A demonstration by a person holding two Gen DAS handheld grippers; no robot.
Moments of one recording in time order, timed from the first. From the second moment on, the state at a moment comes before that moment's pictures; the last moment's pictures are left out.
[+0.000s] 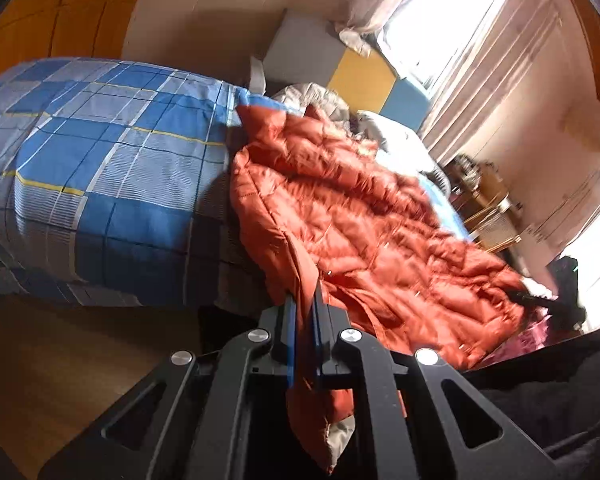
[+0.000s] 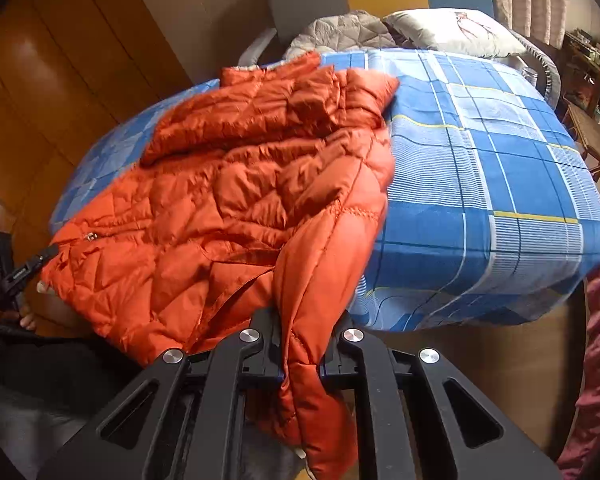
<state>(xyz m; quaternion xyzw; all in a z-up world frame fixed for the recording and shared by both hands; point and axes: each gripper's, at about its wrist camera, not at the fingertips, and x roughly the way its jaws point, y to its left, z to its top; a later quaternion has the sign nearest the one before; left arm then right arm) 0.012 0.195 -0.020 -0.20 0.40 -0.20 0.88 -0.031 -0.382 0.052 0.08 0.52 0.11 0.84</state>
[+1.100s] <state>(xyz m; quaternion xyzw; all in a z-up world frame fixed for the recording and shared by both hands) 0.244 0.186 0.043 -0.28 0.26 -0.26 0.89 0.191 -0.396 0.097 0.11 0.41 0.08 0.90</state>
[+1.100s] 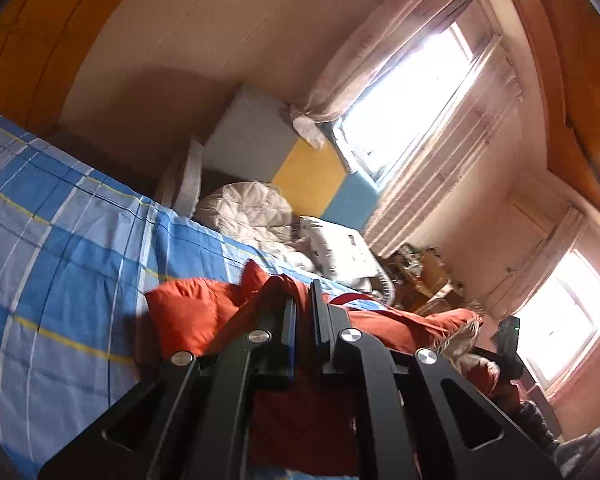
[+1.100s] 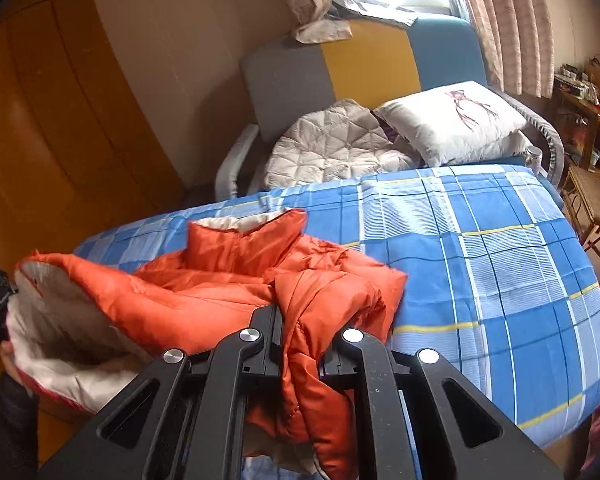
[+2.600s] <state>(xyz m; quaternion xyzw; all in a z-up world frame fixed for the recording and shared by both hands) 0.398 0.176 -0.040 -0.31 0.37 -0.11 0.87 0.321 -0.430 0.011 0.27 0.47 0.03 0.84</state>
